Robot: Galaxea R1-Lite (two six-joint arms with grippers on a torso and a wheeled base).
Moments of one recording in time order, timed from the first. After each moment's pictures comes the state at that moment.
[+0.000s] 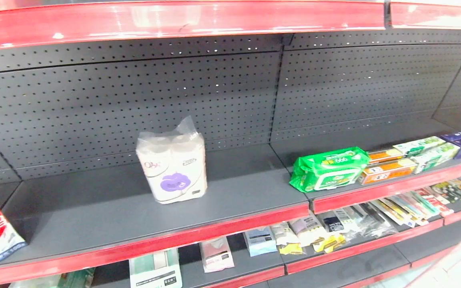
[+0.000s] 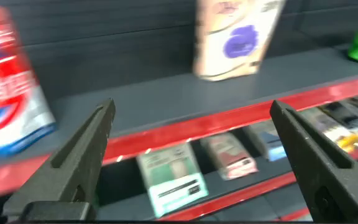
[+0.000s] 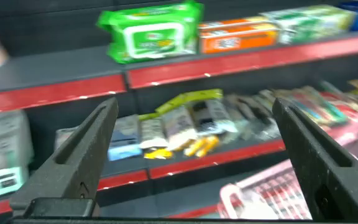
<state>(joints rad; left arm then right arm) -0.09 0.00 0.00 0.00 0.01 0.00 0.00 0.00 0.00 0.00 0.00 0.00</state>
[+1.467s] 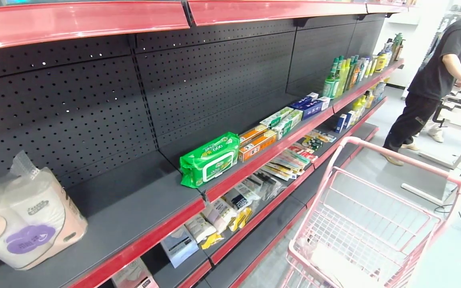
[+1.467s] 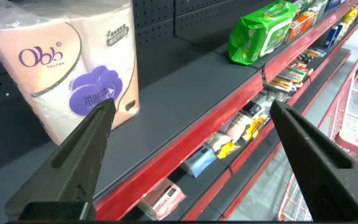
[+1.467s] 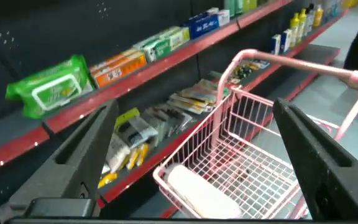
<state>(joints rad) -0.09 0.00 0.00 0.00 0.01 0.00 0.01 0.16 -0.22 -0.01 -0.02 0.13</state>
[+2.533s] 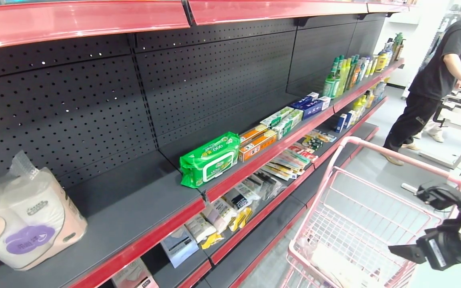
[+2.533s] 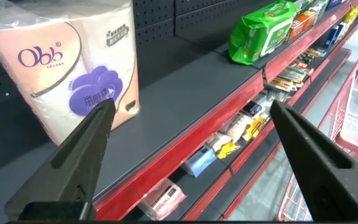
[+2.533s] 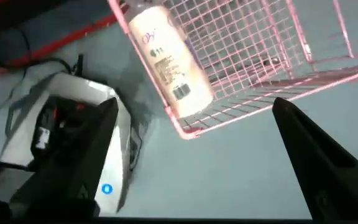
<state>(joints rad) -0.09 0.00 0.00 0.00 0.01 0.00 -0.07 1.45 -0.49 -0.01 0.10 -0.34</state>
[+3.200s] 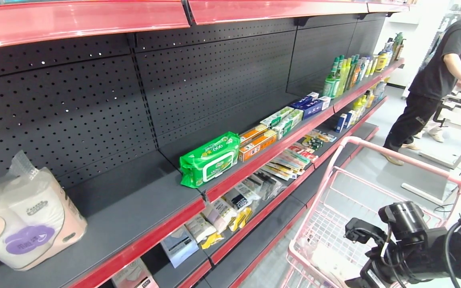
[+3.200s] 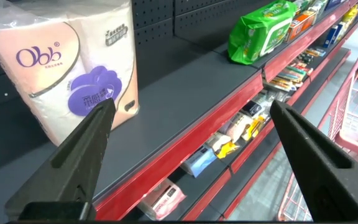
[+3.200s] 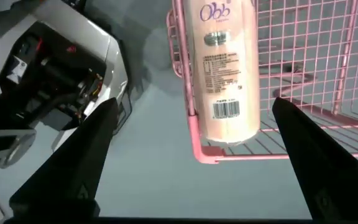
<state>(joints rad) -0.09 0.00 0.00 0.00 0.01 0.00 0.11 1.99 -0.36 -0.47 0.10 -0.52</state>
